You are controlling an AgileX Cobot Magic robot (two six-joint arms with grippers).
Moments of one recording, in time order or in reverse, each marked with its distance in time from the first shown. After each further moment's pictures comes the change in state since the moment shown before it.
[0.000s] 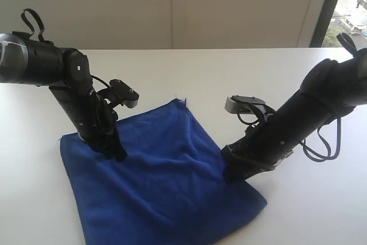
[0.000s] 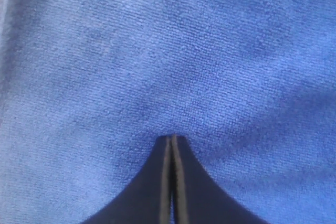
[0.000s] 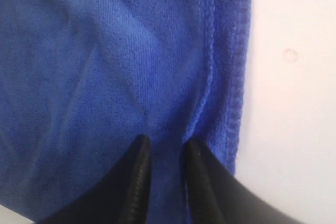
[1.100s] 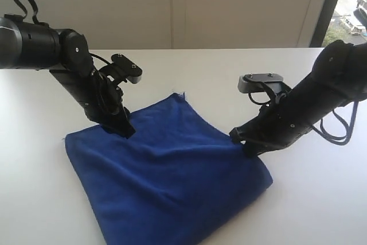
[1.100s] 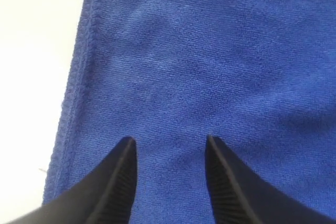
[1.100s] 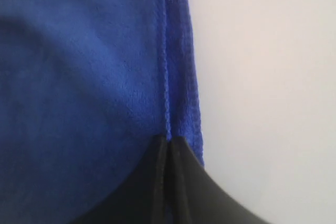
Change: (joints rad) left arm 0.000 -0.043 -0.068 -0.015 -0.064 0.000; right arm 0.000 -0.115 0.000 -0.204 -0.161 0.233
